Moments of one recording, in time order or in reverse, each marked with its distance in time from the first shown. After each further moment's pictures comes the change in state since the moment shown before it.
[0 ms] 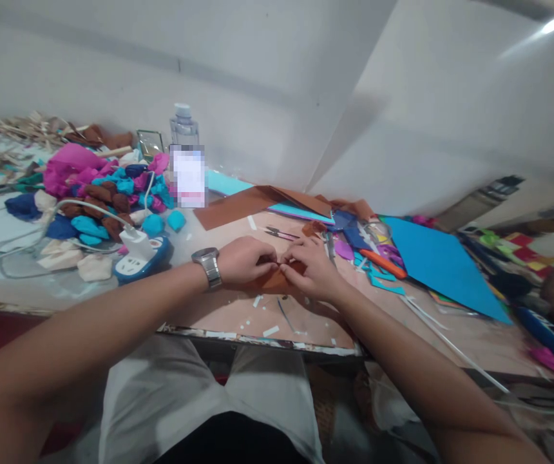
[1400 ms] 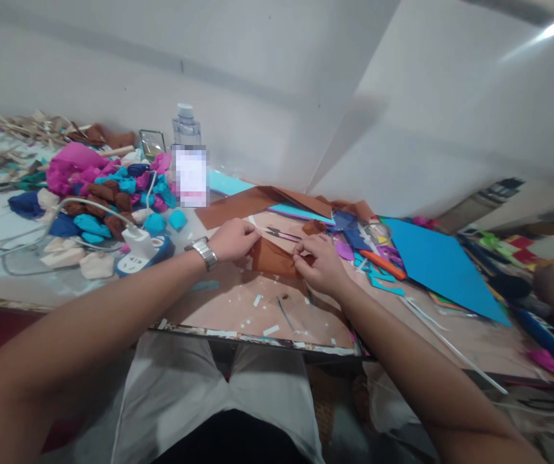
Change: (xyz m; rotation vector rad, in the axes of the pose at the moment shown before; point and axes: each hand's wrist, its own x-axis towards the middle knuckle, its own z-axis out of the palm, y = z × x) left_hand 0.007 -0.026 -0.012 -0.368 0.158 -0.497; right_hand 0.002 0.016 -0.003 -0.046 0.115 0.077
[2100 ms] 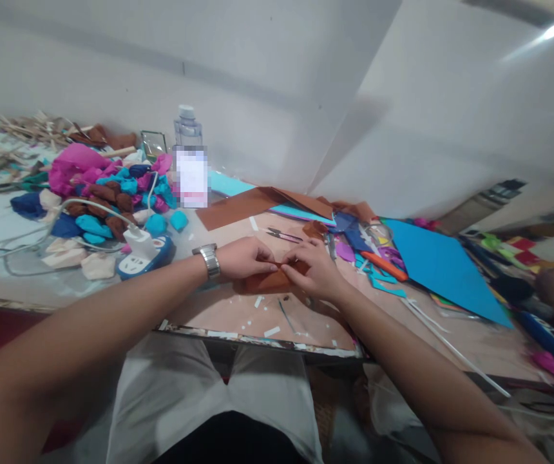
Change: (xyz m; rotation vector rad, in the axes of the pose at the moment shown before) left_hand -0.012 0.002 0.010 0.052 -0.405 0.314; right_hand -0.004 -0.008 0.005 0.078 -0.116 -0.105
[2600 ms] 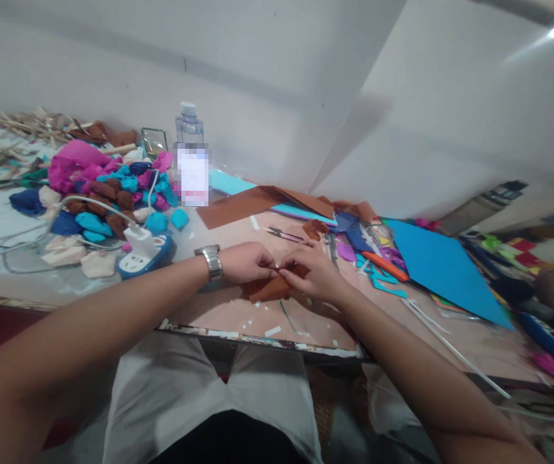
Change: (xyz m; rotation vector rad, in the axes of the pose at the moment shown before) left_hand -0.002 0.002 0.006 -0.010 -0.082 -0.104; right_hand 0.000 -0.007 0.000 0.033 -0.049 -0.030
